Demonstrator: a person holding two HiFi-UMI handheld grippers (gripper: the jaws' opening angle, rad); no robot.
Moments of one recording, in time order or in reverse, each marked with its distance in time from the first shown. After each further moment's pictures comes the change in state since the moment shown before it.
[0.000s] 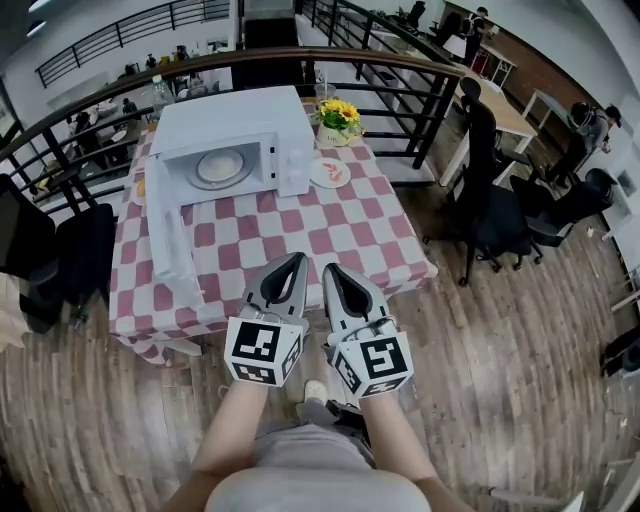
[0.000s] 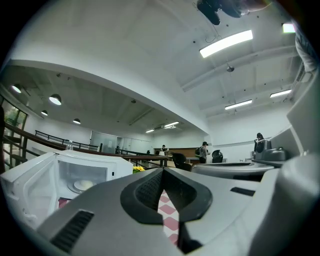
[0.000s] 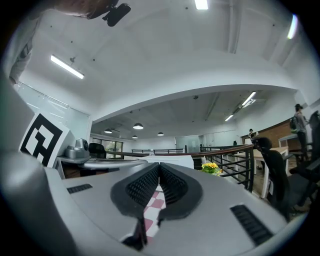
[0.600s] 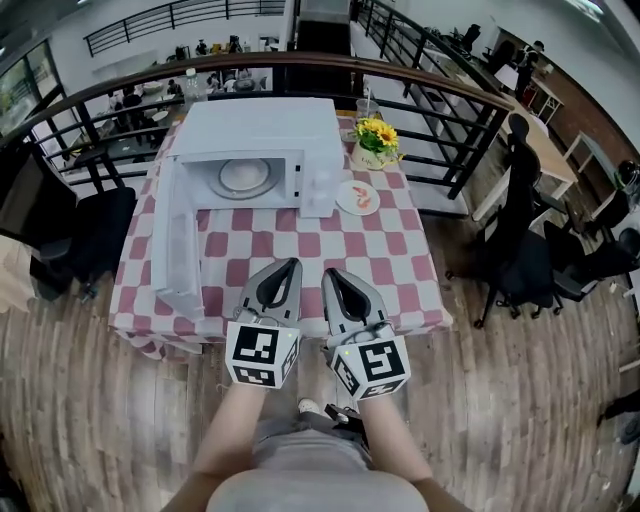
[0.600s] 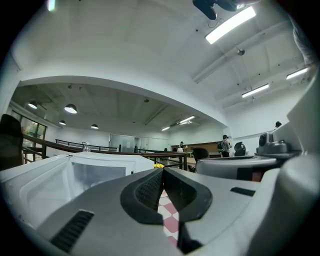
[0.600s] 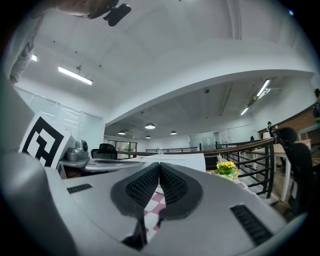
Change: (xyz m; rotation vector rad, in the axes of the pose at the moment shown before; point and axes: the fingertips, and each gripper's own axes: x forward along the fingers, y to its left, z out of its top) left arm 0.054 0.061 -0.017 0.043 0.022 0.224; right arm 0.079 -0.034 -0.020 0.017 0.000 0.185
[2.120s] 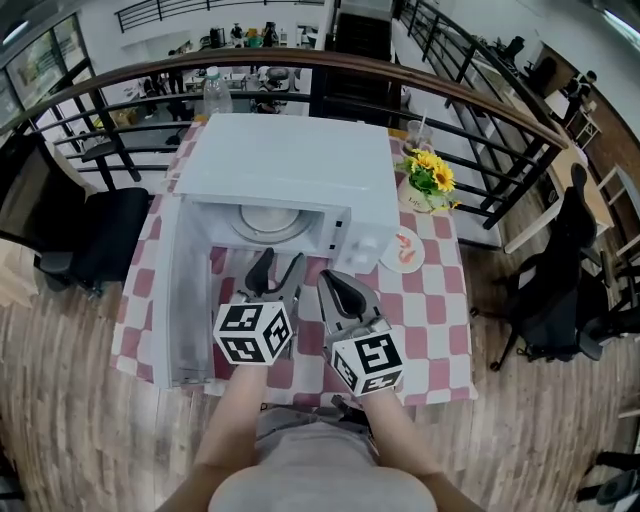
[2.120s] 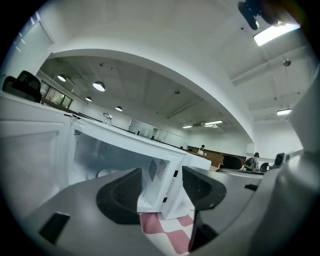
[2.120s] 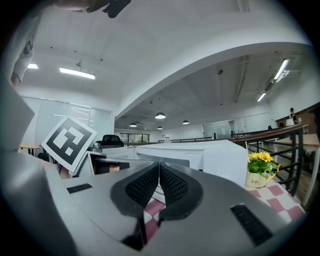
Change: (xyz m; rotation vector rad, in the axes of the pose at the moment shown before) left arm 0.148 0.188 -0.054 -0.313 0.068 0.167; right arm 0.212 -0.032 -0.062 0.012 0.113 0.178
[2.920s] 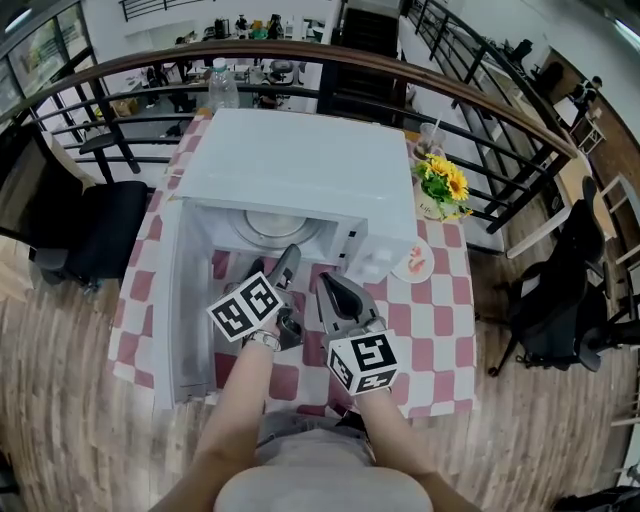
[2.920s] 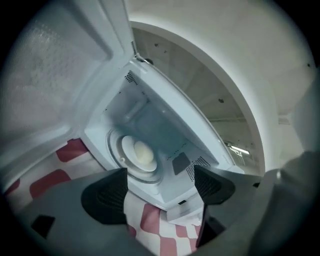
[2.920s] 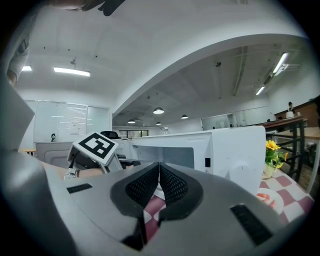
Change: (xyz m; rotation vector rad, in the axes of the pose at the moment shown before) left arm 0.045 0.088 -0.055 -0.532 0.083 0.163; right arm 0.042 -0.004 -0.031 0.043 0.056 -0.005
